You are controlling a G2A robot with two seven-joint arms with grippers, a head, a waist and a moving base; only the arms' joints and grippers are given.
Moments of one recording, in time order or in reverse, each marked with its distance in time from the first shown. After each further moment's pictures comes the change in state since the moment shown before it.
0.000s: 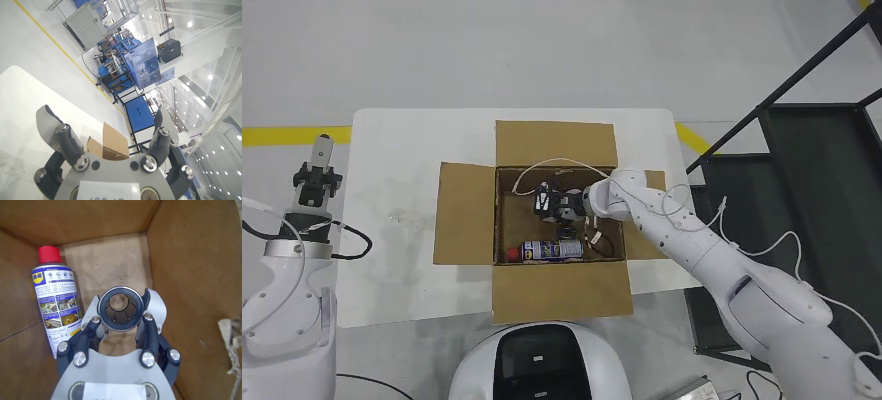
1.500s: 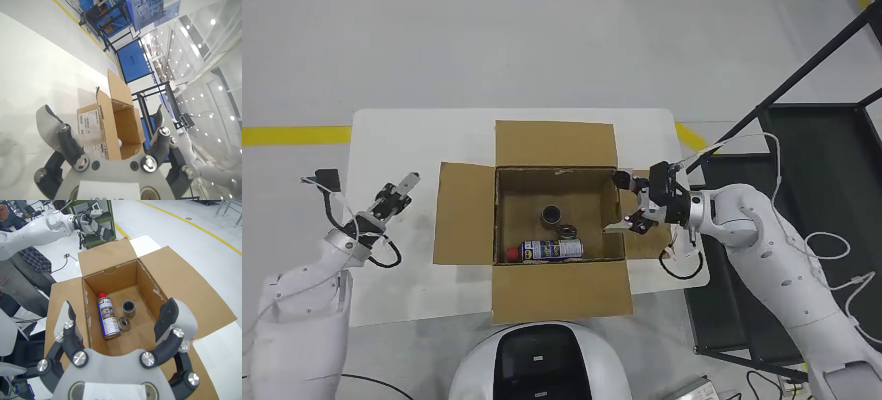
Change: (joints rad) left arm -0.178 0.032 0.117 0.416 -0.080 -0.334 -0.450; right arm -0.545 0.380 0.691 -0.571 0.428 -0.267 -0.105
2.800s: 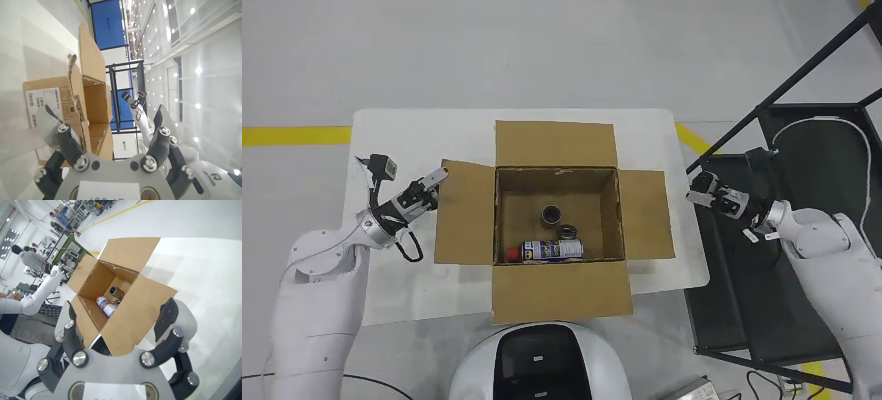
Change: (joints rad) left arm -0.207 0.008 0.142 0.220 -0.382 0.084 -0.388; right arm -0.164 0.120 0.256 0.291 0.902 0.161 0.560
